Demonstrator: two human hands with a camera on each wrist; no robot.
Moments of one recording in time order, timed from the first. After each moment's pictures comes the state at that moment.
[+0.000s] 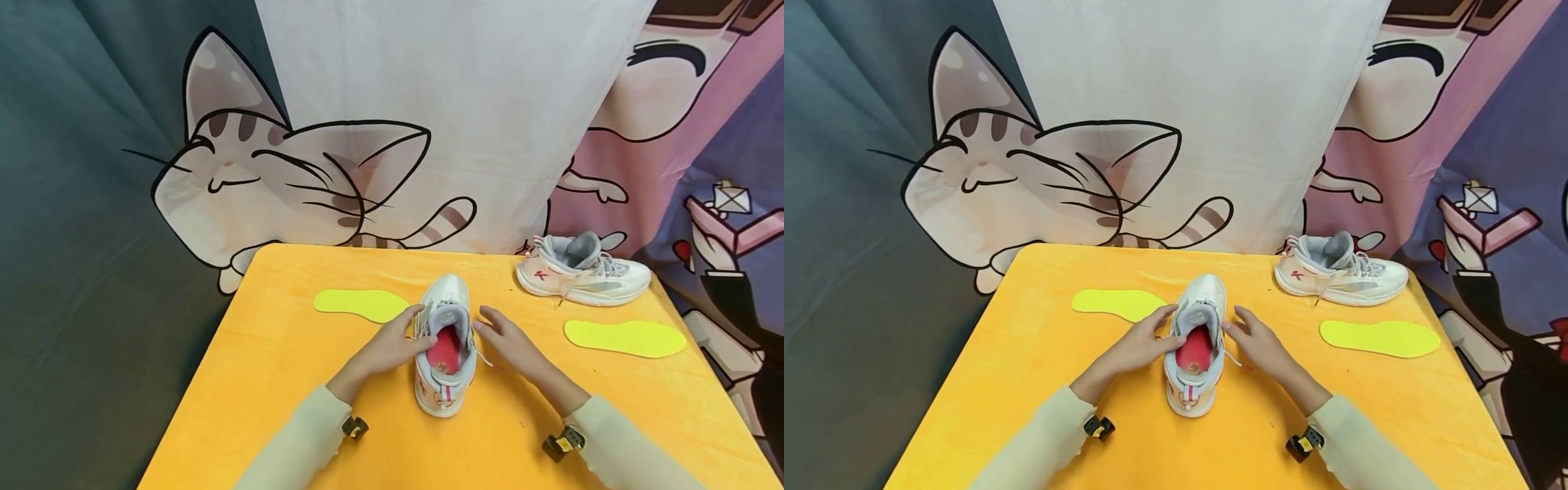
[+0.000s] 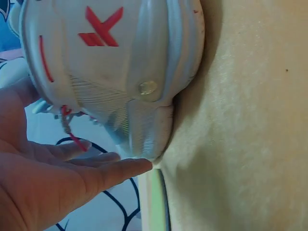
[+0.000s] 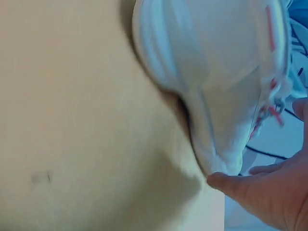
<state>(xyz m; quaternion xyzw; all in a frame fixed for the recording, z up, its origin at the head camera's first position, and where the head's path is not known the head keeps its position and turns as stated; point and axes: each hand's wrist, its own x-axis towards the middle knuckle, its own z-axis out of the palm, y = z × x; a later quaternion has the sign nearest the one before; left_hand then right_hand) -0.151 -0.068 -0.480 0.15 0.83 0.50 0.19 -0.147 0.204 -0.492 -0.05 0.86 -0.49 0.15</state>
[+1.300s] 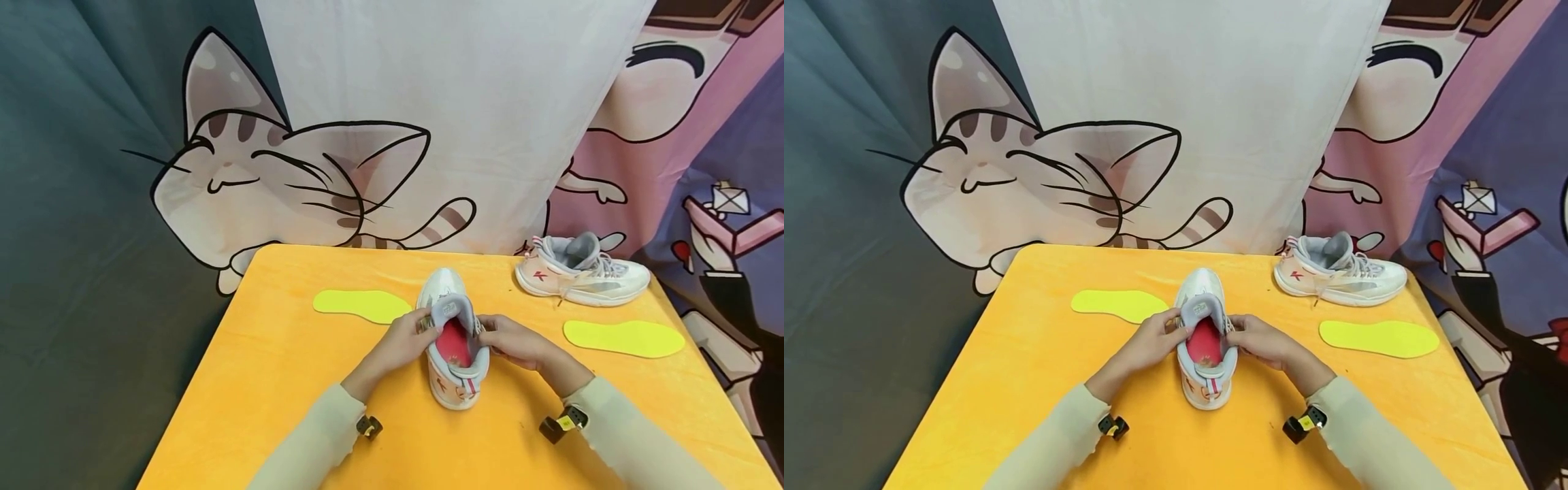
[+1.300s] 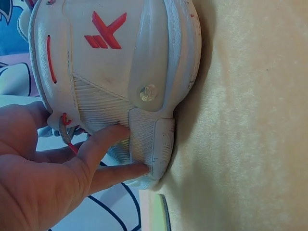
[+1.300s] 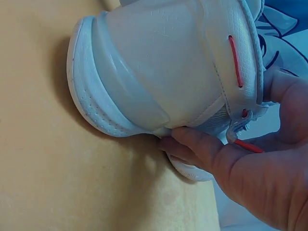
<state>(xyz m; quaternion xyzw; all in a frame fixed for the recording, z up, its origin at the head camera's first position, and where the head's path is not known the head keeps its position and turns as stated) -0.156 -0.045 -0.482 0.15 0.82 0.53 0.15 -0.167 0.215 -0.479 -0.12 0.70 -0.61 0.35</state>
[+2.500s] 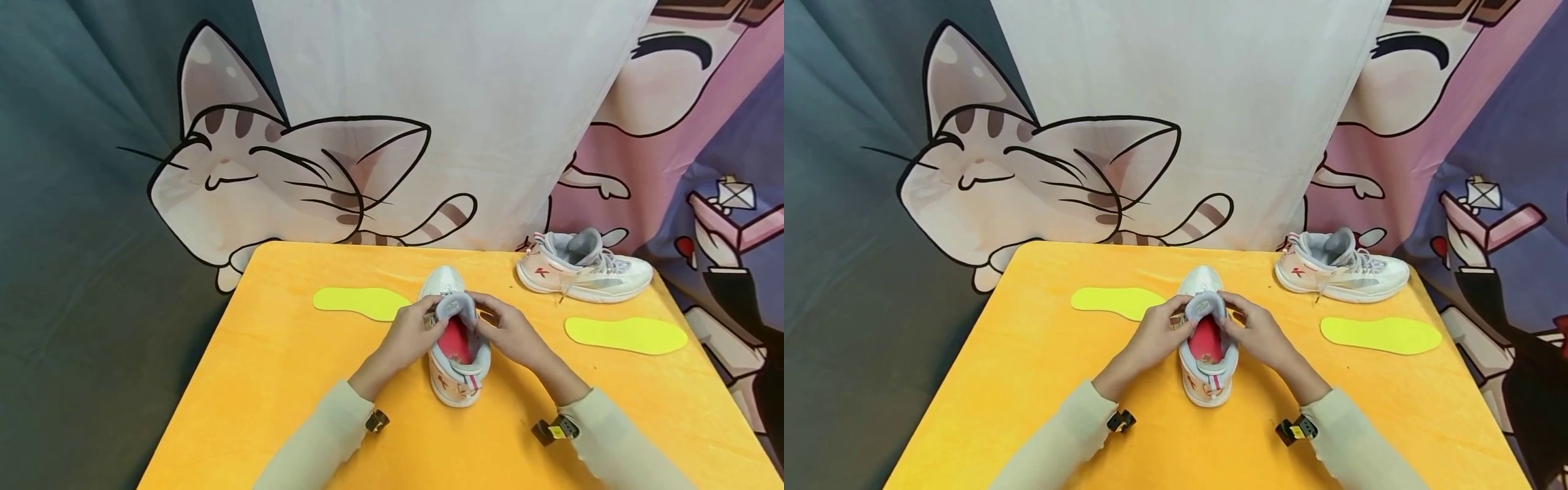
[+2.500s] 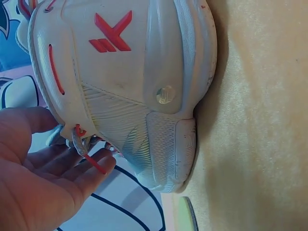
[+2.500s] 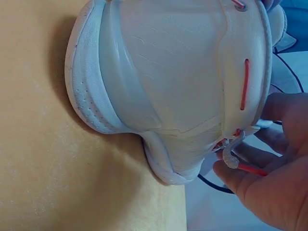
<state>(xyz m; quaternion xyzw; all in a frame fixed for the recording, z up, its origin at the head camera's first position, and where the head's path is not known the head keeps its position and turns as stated) -0.157 -0.031 -0.469 0.19 0.83 0.52 0.06 -0.157 0.200 -0.475 -0.17 0.83 -0.52 0.06</state>
